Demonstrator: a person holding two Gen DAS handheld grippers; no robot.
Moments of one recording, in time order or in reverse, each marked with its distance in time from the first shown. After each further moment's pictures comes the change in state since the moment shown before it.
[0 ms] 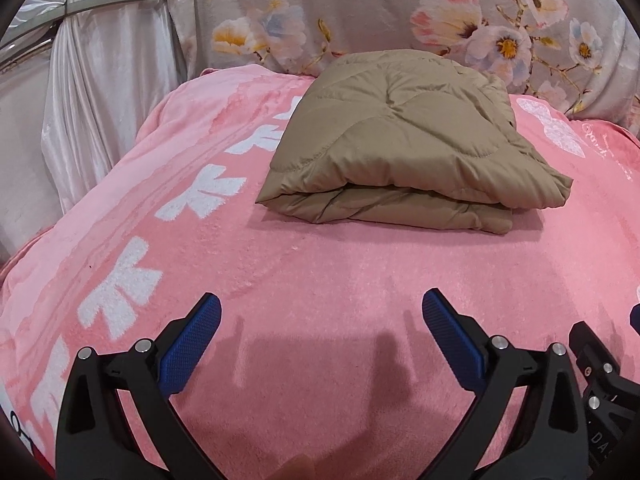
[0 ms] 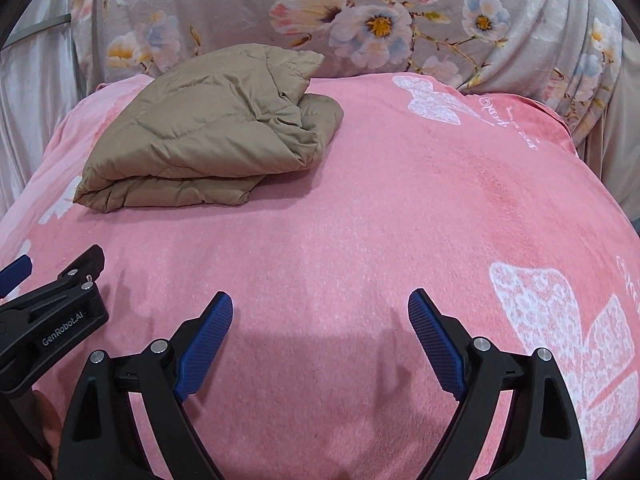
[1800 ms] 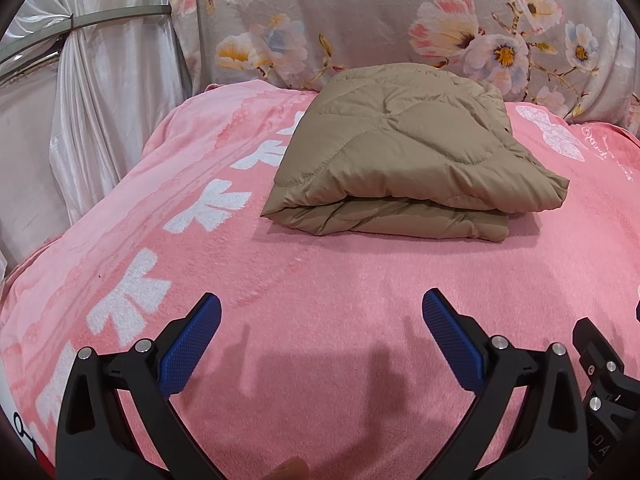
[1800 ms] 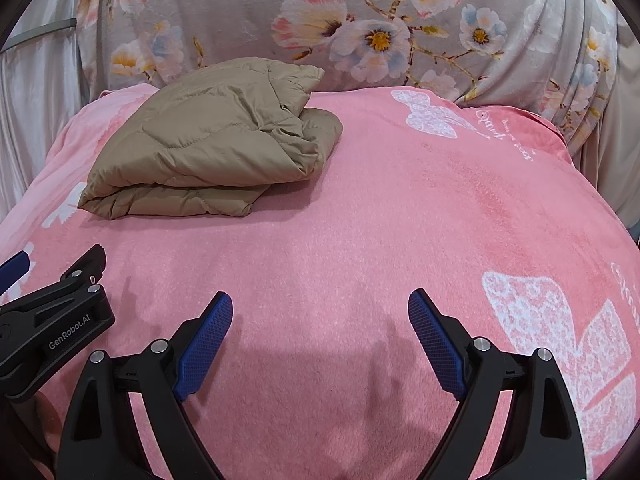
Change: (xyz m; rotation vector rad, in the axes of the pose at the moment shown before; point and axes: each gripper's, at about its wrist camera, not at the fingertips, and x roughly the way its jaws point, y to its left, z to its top) left arm -0.011 -0.001 0.000 0.006 -0.051 0.015; right arm -0.005 0.000 0.000 -0.007 -0.037 0.000
